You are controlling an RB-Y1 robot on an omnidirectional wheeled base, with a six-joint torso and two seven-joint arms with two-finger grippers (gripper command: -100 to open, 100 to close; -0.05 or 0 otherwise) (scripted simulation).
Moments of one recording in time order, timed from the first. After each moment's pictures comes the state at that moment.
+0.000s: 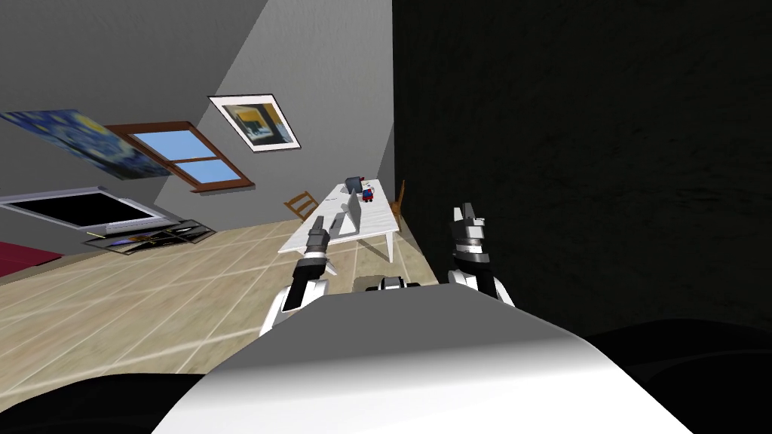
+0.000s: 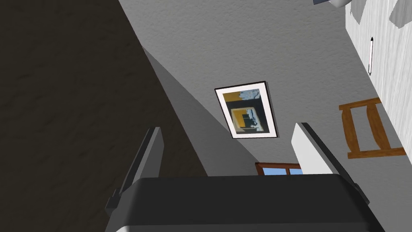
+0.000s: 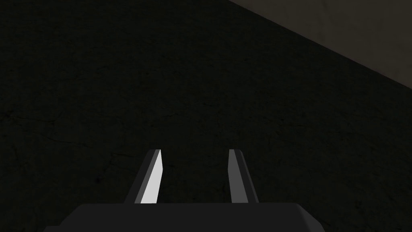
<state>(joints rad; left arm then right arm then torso) 0.46 0.16 0.06 -2.28 -0.14 -0.07 0.03 0.52 0.02 -0.07 -2.25 0.08 -0.51 -0.13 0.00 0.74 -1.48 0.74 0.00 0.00</state>
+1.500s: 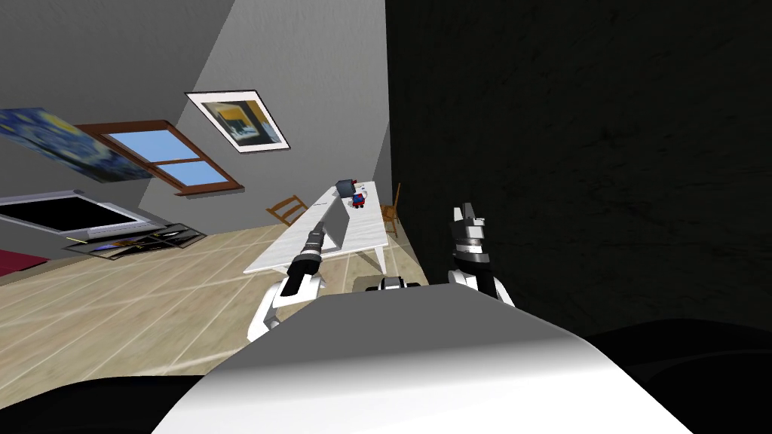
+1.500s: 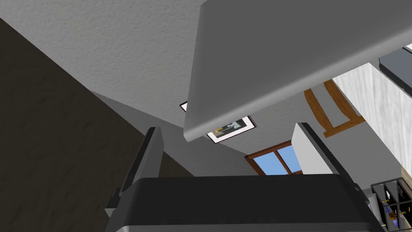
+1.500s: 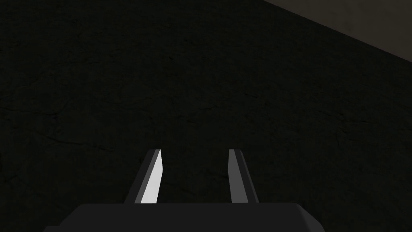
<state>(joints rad) 0.41 0.25 0.12 -2.26 -0.20 0.28 -0.04 0.52 0.02 -0.07 -2.25 0.08 -0.51 -0.13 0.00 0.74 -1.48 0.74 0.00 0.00</state>
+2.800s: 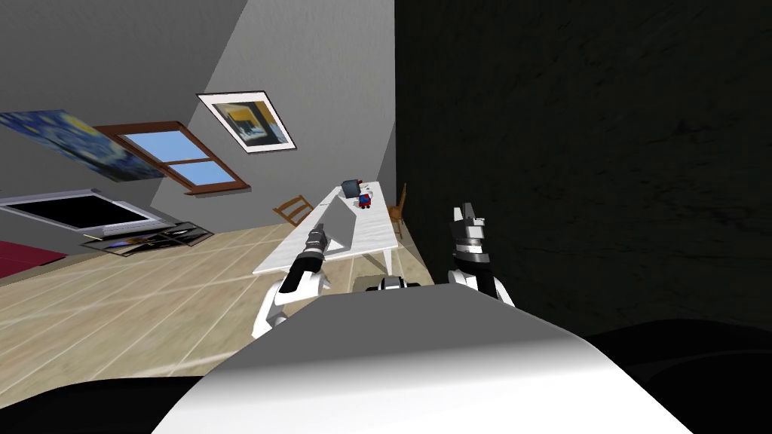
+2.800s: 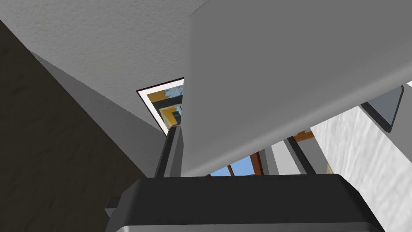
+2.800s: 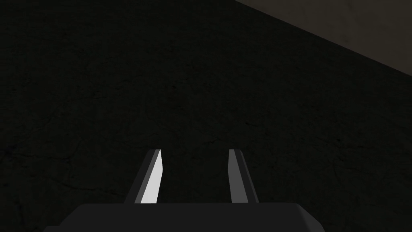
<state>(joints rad) 0.39 0.18 0.12 -2.30 -0.09 0.38 0.07 0.52 0.02 -0.07 -2.25 0.08 -0.51 -0.13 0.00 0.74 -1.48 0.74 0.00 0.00</state>
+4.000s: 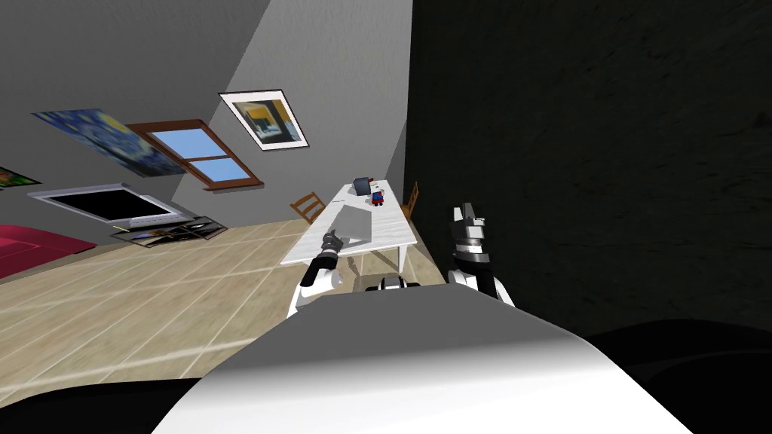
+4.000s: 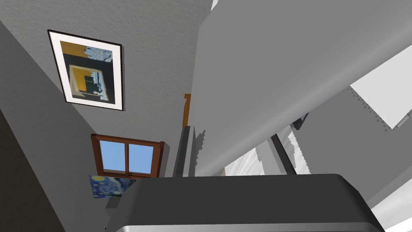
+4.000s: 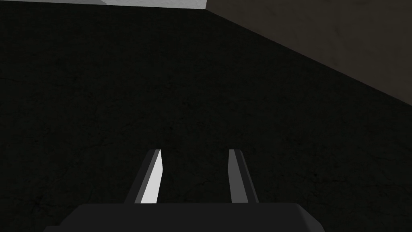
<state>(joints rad) 0.33 0.03 0.09 -2.10 0.10 0.29 0.25 0.52 0.02 -0.07 -2.25 0.08 -0.51 -0.13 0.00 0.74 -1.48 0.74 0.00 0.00</state>
